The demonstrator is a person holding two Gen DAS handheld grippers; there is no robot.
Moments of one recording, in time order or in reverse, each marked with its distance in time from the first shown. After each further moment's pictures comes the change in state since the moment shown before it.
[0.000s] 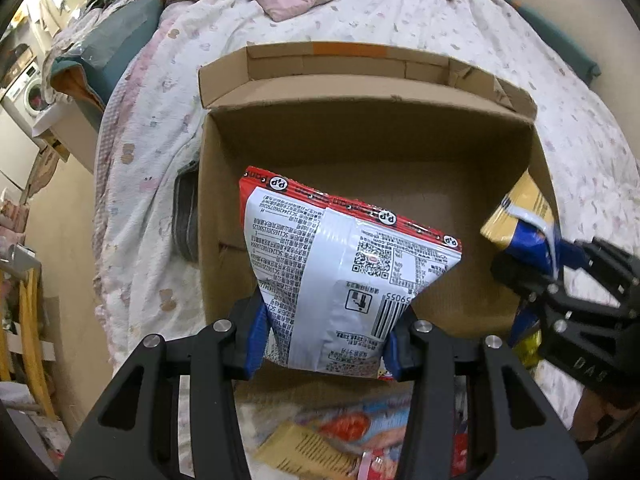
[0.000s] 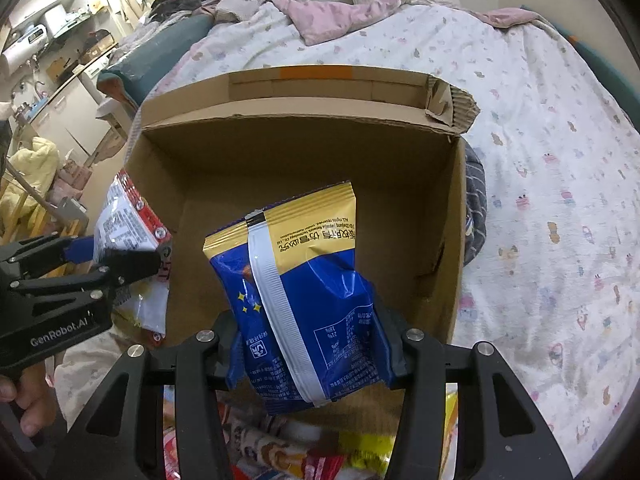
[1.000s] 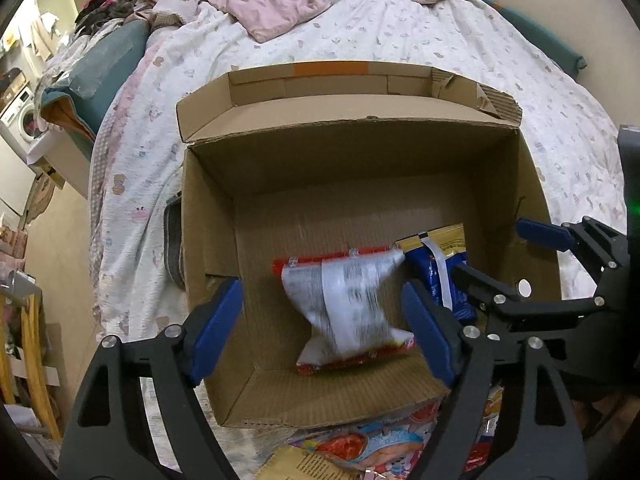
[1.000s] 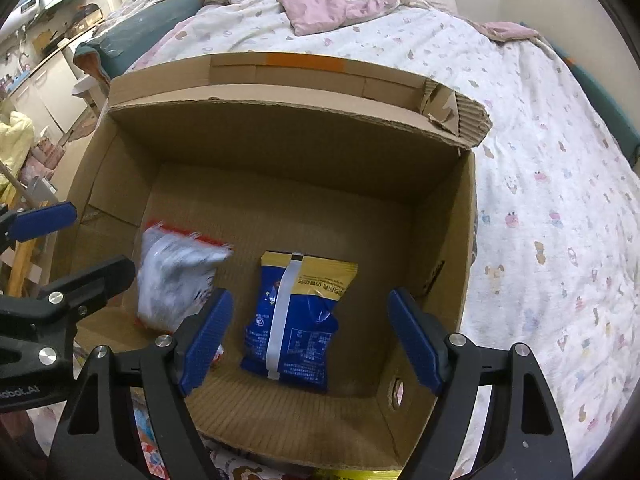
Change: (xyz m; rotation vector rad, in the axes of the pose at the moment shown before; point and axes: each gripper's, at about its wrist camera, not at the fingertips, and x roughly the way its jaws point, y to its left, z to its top) left arm -0.002 -0.011 0.005 0.073 -0.055 -0.001; right arm 0.019 0.010 0.006 -0.070 0.029 -0.128
